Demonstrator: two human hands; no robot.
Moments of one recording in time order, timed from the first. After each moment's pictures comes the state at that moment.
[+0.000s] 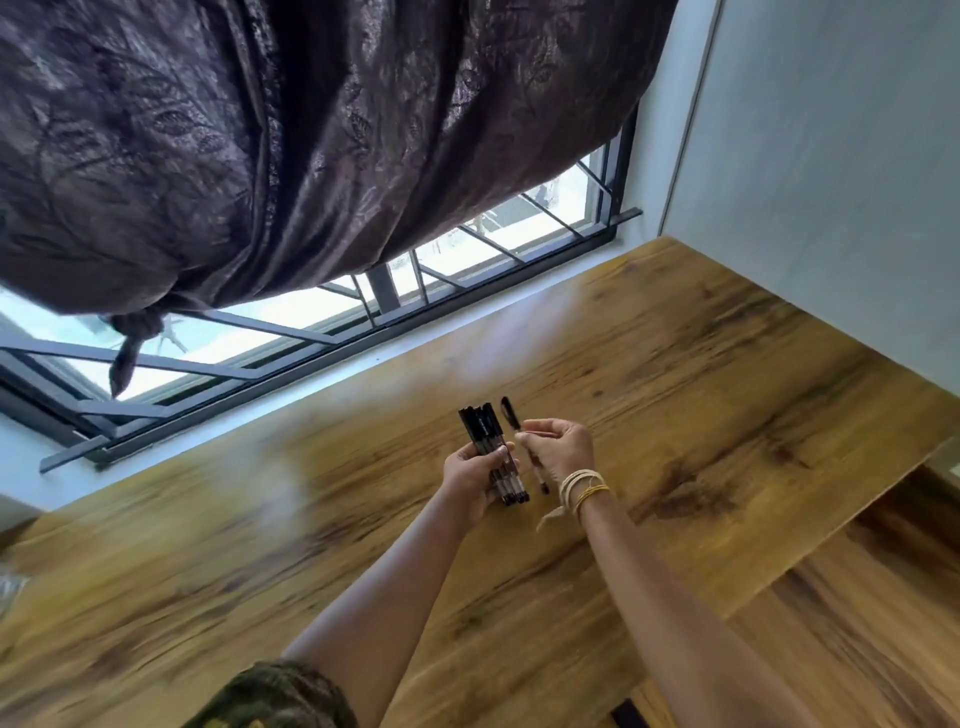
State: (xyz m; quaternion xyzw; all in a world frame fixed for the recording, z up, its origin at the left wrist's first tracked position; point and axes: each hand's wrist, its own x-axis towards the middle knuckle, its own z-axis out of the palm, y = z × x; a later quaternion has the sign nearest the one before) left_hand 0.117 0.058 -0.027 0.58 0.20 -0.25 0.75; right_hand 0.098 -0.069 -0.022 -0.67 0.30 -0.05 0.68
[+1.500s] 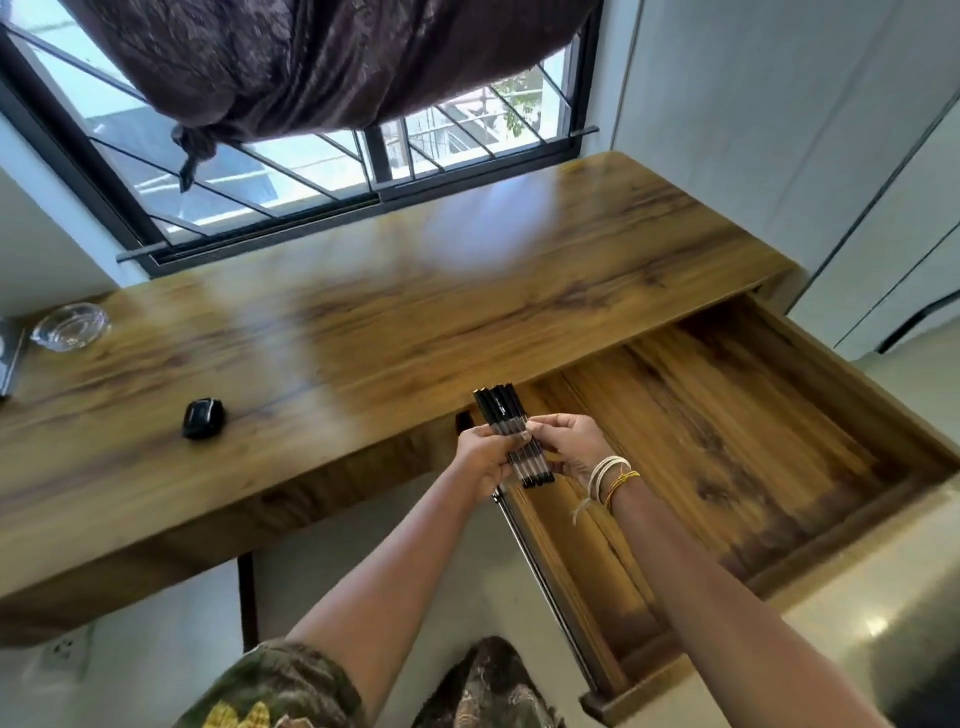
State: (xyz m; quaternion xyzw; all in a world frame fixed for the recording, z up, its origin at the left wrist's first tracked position) left_hand -0.249 0.031 -0.017 0.59 0.22 -0.28 0.73; right_hand -0.274 -0.097 -0.016 -0.66 0.25 0.12 0.70
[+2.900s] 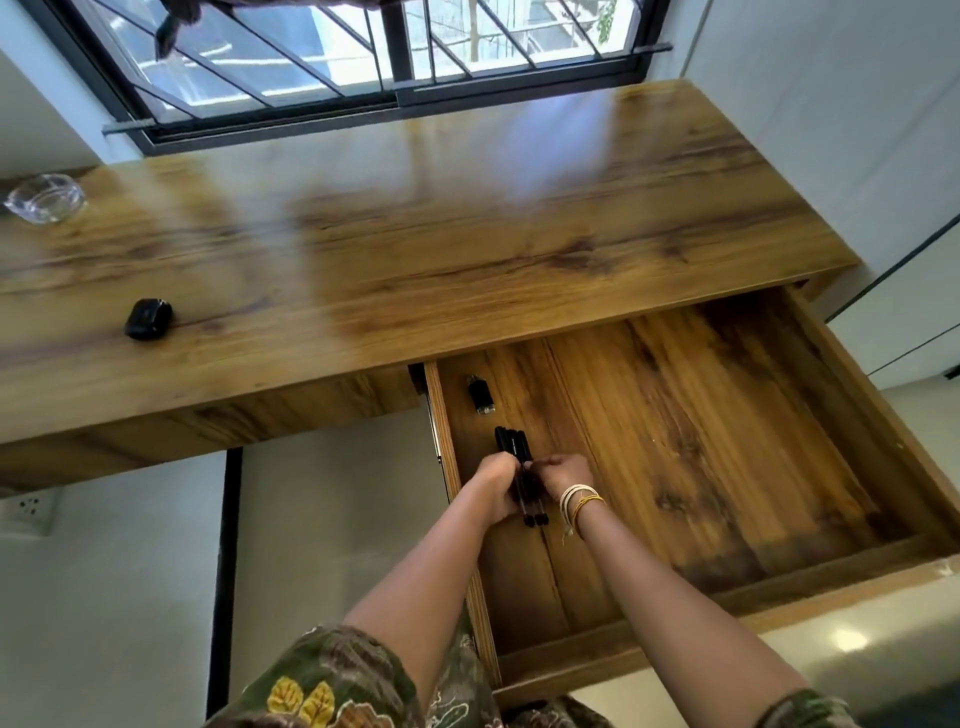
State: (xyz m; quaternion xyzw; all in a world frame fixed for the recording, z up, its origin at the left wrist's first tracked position) left_hand -0.286 -0.073 -0.087 0.53 0.42 -0.34 0.66; right_hand -0.284 -0.173 -0.127 -0.77 0.33 0.23 0.49
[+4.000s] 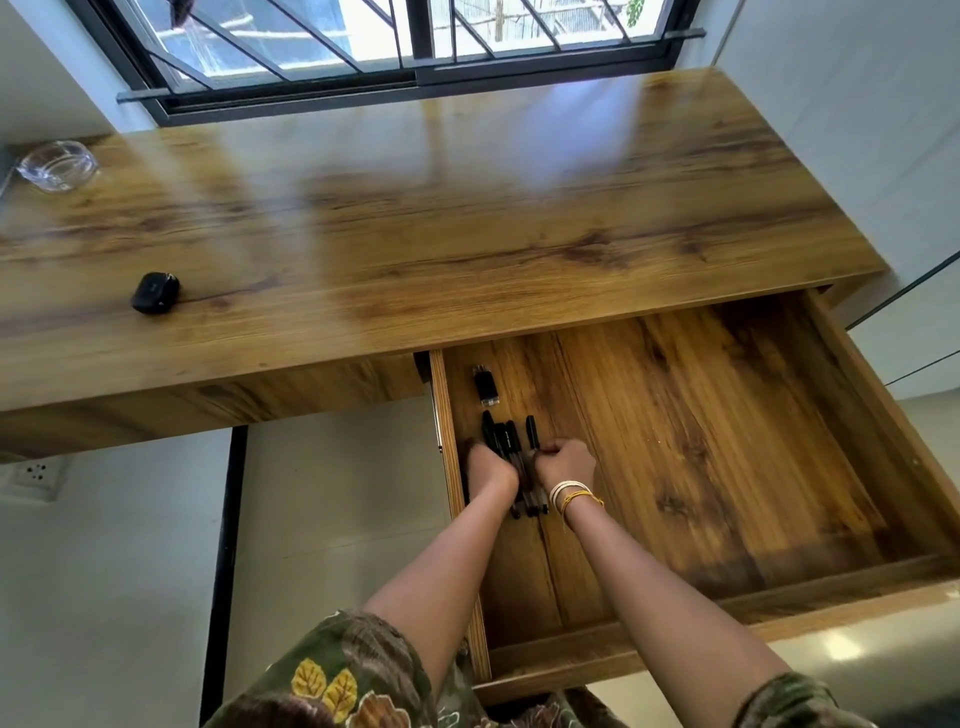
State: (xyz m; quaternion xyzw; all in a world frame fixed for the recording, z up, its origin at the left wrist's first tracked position) left_hand -0.286 -0.079 -0.122 0.79 0.39 -0.19 0.44; right_hand -0.280 -0.169 -0.131 -0.84 0.29 0.16 0.42
